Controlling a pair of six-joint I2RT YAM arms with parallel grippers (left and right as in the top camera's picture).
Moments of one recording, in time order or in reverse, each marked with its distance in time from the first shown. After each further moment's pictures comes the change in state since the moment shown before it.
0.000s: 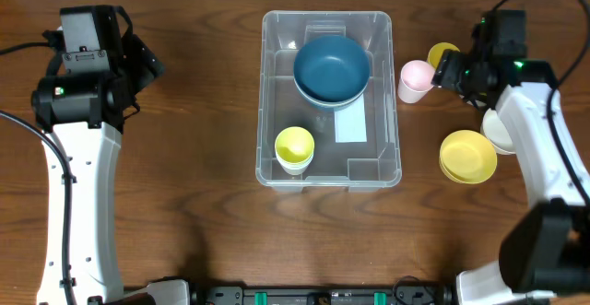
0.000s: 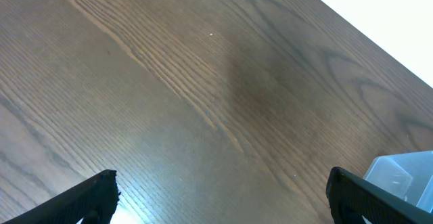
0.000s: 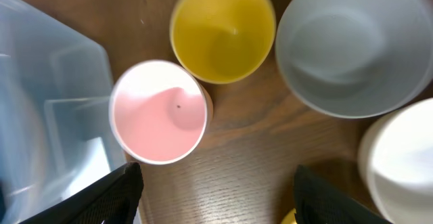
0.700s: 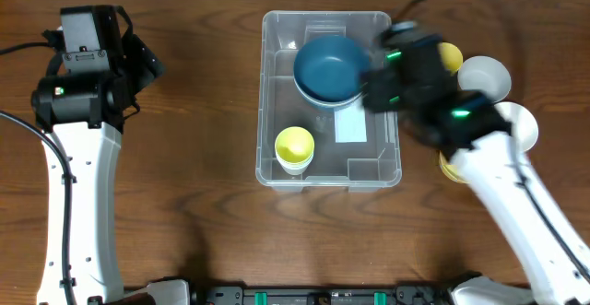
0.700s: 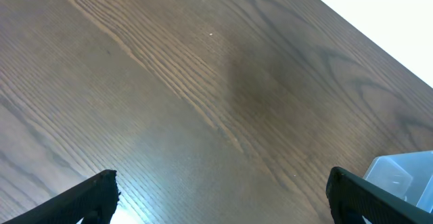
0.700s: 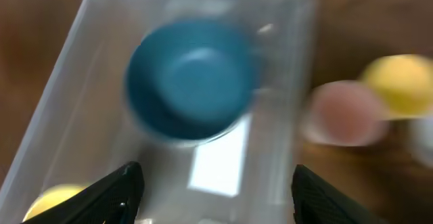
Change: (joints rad) left arm 0.000 0.000 0.000 0.000 0.000 0.000; right arm 0.394 -0.305 -0.010 -0.004 0.115 -0.052
